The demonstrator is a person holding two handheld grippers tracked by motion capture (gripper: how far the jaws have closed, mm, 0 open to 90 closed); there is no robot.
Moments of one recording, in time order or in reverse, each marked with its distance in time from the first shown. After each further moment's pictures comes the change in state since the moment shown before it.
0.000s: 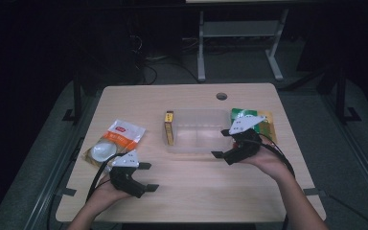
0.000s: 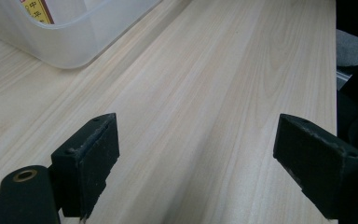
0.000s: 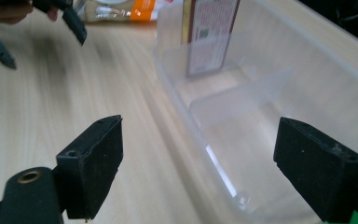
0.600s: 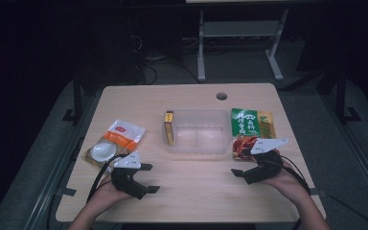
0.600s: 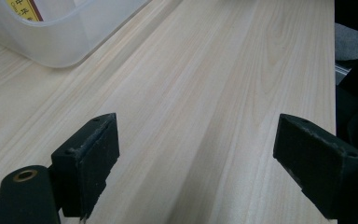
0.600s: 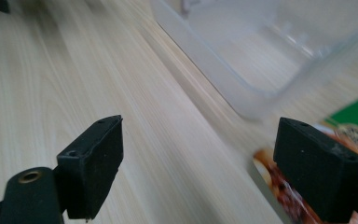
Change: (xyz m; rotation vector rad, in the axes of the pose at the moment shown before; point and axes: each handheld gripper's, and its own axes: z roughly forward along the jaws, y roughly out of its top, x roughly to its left) left arm -0.003 0.000 0.004 0.013 -0.009 0.010; right arm 0.009 -0.074 -0.028 0.053 -0.056 0.118
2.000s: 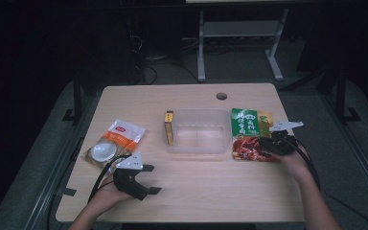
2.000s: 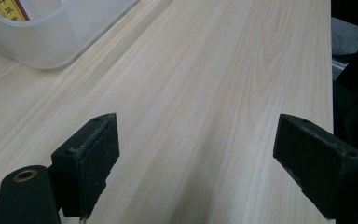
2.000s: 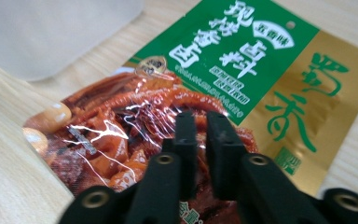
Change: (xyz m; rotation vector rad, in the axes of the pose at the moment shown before) left arm -0.002 0.001 0.004 0.016 -0.017 0.011; right arm -0.102 -0.030 0.010 0.063 -0.291 0.208
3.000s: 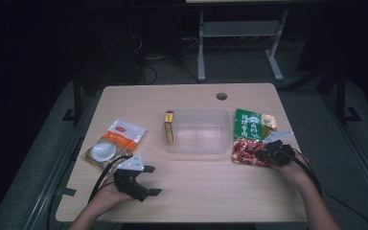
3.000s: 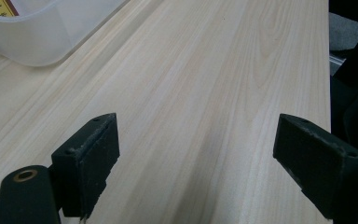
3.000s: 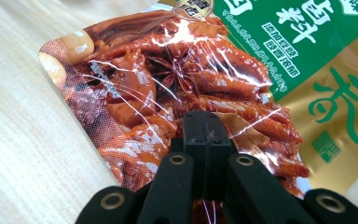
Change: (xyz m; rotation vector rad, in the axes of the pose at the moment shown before) left arm -0.002 -0.001 0.003 0.003 -0.009 0.005; right arm 0.028 -0.013 -0.005 0.145 0.011 -0.122
